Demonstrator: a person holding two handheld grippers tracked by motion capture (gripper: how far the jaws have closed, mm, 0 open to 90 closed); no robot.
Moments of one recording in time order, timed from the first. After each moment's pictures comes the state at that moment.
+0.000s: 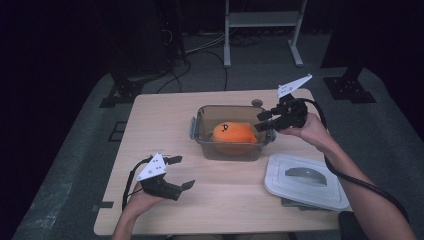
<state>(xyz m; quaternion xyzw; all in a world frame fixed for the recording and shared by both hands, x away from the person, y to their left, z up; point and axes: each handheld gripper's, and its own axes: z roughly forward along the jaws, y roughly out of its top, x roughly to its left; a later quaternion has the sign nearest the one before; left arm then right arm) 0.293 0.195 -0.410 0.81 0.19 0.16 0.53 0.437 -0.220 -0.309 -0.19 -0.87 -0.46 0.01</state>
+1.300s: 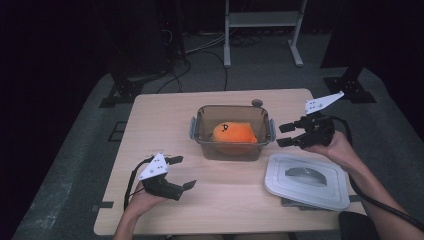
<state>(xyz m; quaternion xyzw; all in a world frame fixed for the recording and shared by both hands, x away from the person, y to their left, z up) 0.295 0.192 -0.414 0.81 0.20 0.16 0.53 0.388 -0.275 -0.324 -0.21 -0.86 -0.47 0.00</state>
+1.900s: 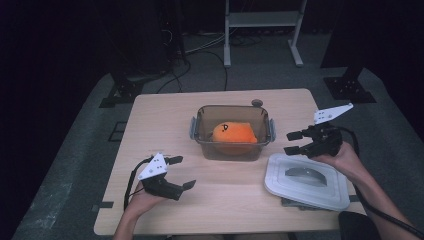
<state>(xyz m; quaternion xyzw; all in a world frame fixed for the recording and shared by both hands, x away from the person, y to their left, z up) 0.295 0.193 -0.415 0.81 0.20 0.15 0.53 0.373 -0.297 -0.347 -0.23 -0.85 -0.48 0.00</state>
